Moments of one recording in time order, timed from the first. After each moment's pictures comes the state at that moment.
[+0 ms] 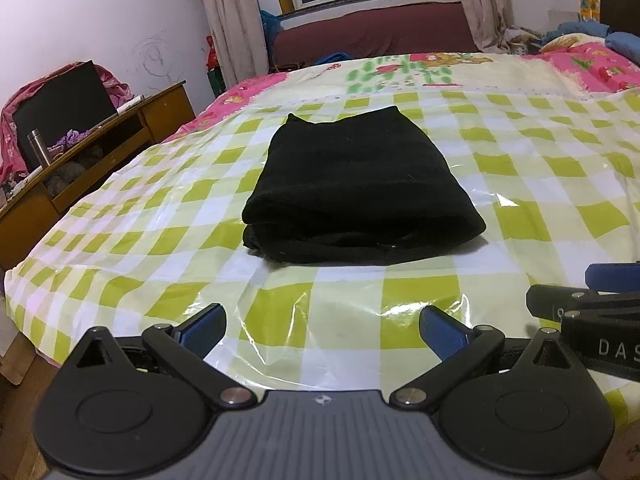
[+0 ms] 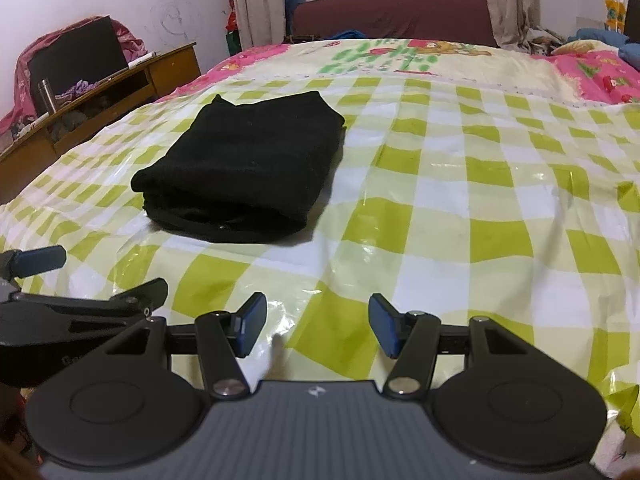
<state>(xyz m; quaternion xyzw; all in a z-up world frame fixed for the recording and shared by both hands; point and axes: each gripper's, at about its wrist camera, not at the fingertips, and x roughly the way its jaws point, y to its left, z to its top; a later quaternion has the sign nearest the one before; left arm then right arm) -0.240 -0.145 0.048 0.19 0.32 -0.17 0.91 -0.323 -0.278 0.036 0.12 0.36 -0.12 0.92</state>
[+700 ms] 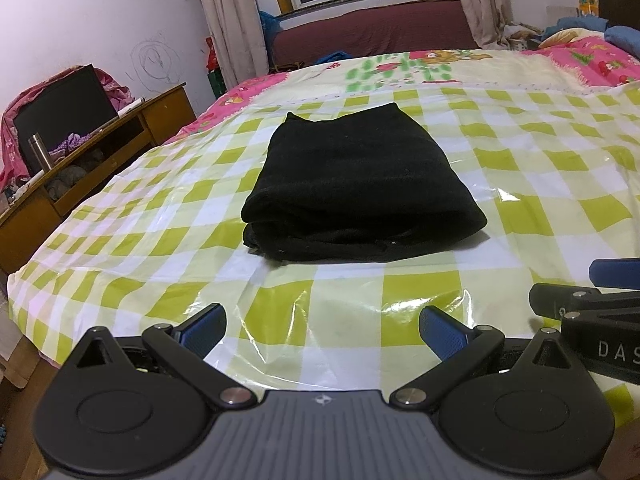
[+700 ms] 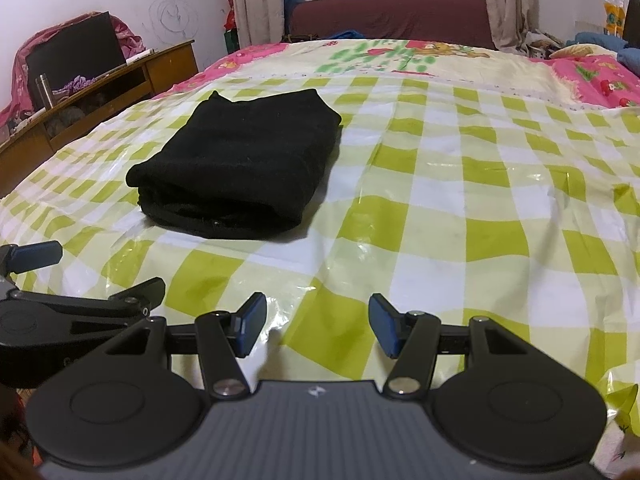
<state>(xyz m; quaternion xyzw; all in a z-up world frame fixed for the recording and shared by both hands) -0.240 -0.145 0.044 0.19 0.32 -0.16 0.91 -0.323 -0.278 0.034 0.11 0.36 -0.13 0.92</state>
